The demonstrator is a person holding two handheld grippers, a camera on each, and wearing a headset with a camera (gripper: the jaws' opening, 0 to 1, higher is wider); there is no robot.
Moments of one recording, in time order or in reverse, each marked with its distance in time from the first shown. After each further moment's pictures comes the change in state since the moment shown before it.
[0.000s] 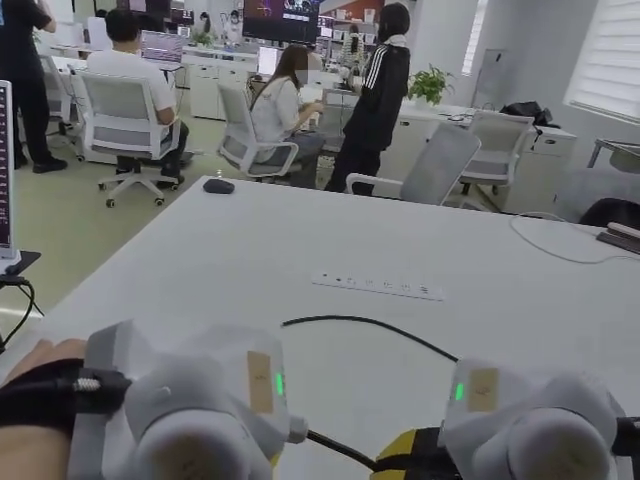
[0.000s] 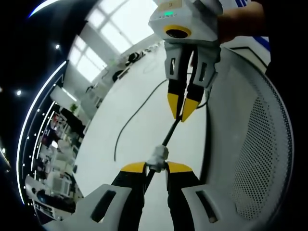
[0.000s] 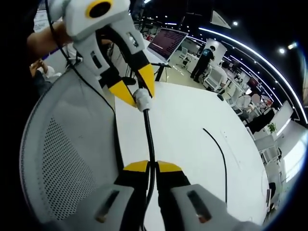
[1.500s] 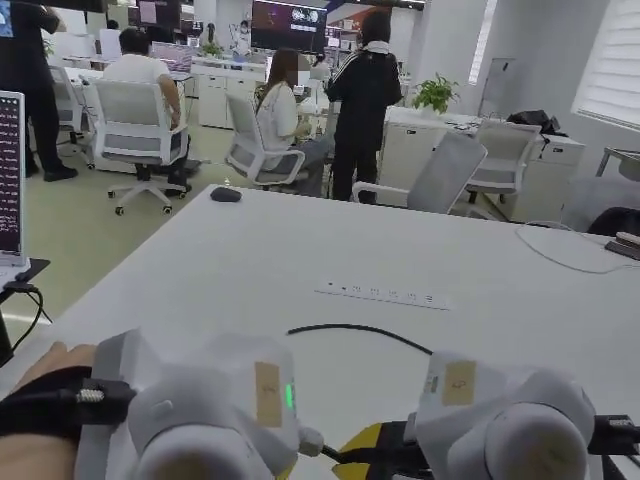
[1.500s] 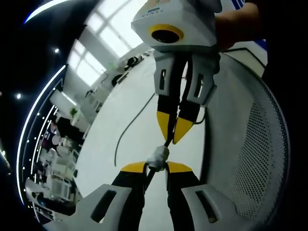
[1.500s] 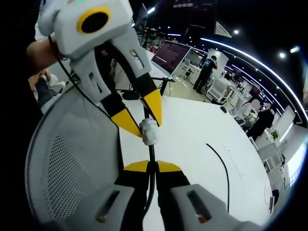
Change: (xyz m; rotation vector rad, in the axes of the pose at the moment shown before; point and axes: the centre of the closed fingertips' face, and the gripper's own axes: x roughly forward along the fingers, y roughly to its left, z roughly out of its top) left arm -0.004 -0.002 0.012 0.015 -0.033 -0.003; right arm 0.005 0.008 0.038 -0.019 -0.111 0.030
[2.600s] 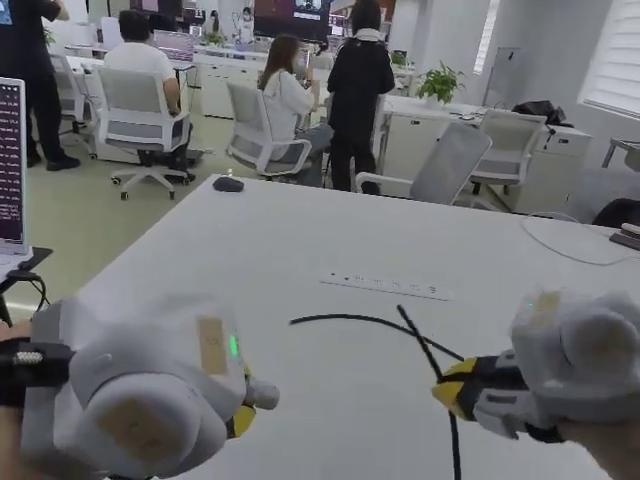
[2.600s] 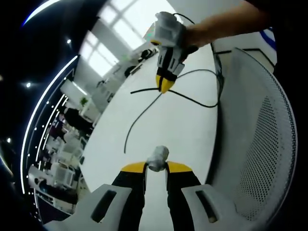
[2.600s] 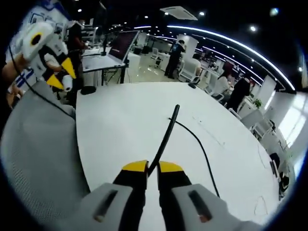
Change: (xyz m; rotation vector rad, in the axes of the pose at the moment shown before) left arm -0.013 0.024 -0.032 -0.068 0.061 0.094; right arm -0.008 -0.156 -0.106 0.328 0.064 -0.207
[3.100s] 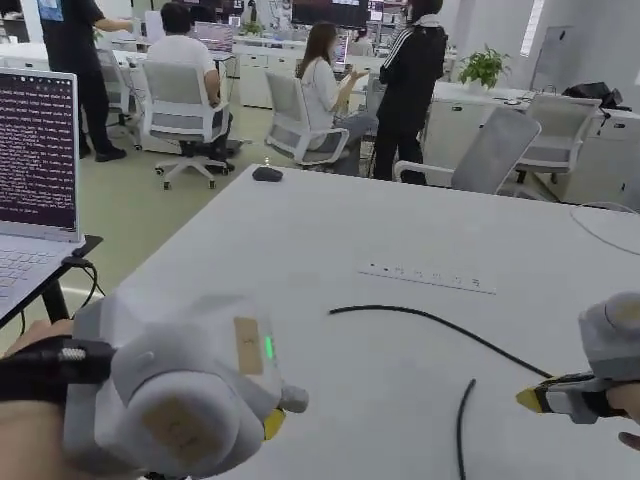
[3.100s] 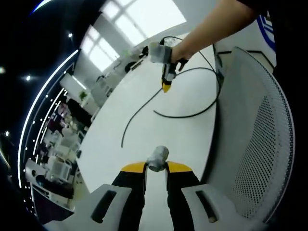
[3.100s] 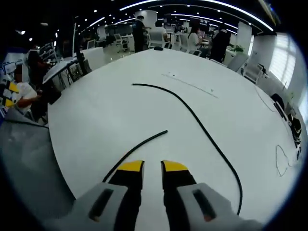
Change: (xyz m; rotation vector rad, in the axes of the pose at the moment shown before) left arm -0.002 0.000 -0.012 -0.049 0.026 -0.016; right arm 0.025 -0.055 -0.080 0.228 0.186 -0.045
